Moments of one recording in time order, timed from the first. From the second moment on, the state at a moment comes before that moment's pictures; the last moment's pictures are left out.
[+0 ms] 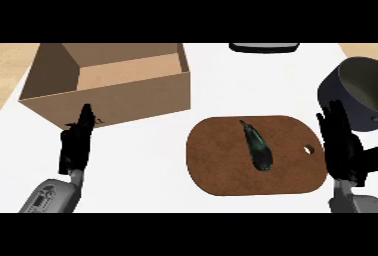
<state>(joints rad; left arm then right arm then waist) -0.18 0.35 -0.24 -1.29 0.17 0.40 -0.05 -0.06 -0.27 -0.02 -1.43 -0.38 -0.24 -0.06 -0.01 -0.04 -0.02</state>
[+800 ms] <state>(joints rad) -0.34 0.31 -0.19 -1.44 0.28 0.30 -0.07 -0.39 -0.63 0.09 -1.25 -0.36 0.60 -0.32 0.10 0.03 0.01</state>
